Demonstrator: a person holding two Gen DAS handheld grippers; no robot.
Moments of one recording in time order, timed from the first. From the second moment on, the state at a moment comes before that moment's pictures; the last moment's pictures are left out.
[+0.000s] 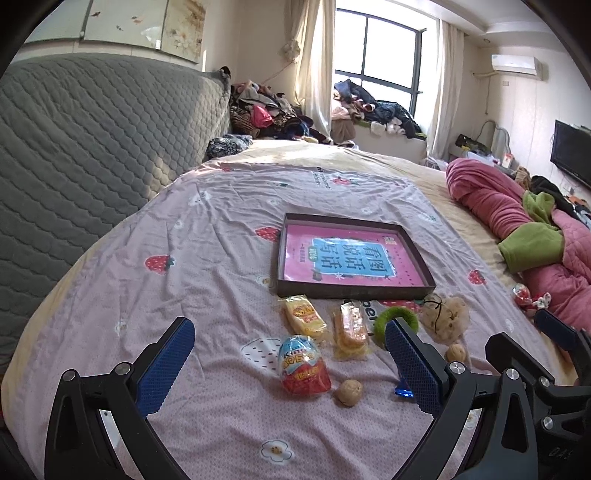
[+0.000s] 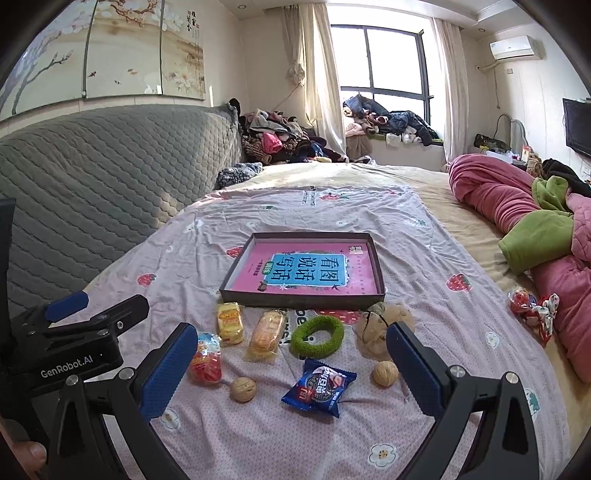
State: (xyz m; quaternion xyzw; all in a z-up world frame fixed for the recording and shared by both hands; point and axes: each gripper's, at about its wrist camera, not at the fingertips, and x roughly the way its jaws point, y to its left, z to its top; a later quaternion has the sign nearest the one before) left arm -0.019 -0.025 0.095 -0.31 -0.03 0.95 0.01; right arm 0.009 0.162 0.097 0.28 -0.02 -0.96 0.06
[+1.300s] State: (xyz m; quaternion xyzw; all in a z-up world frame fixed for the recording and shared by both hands) left arm -0.090 -0.019 -0.016 -0.43 -0.01 0.90 0.00; right arm -0.053 0.165 -0.010 0.42 -0.03 -0.91 0.02
